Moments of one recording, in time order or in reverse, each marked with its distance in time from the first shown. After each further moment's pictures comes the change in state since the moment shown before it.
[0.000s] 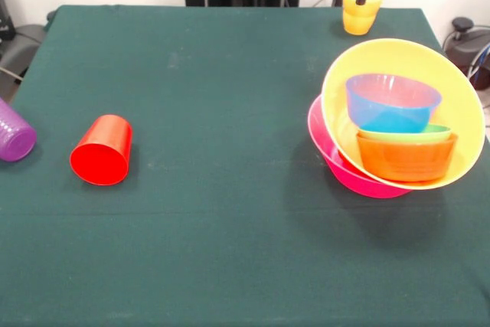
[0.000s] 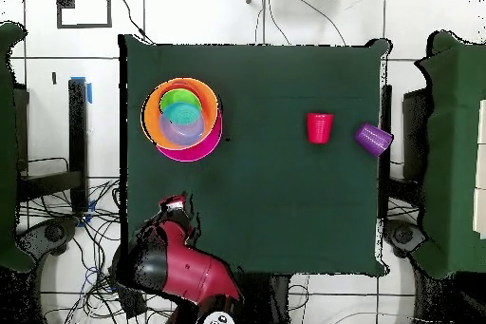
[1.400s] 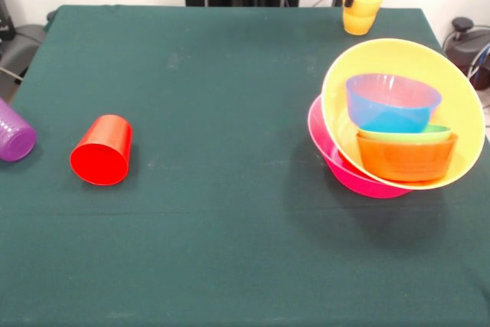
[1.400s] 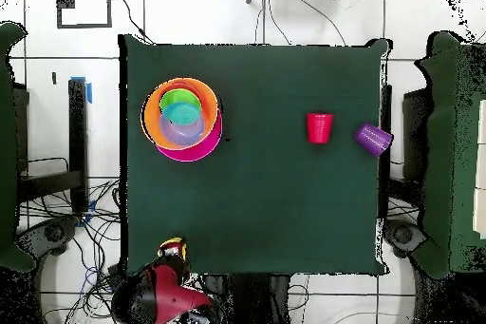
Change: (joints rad) arm 0.070 0.205 0.077 0.169 -0.014 -0.227 0.166
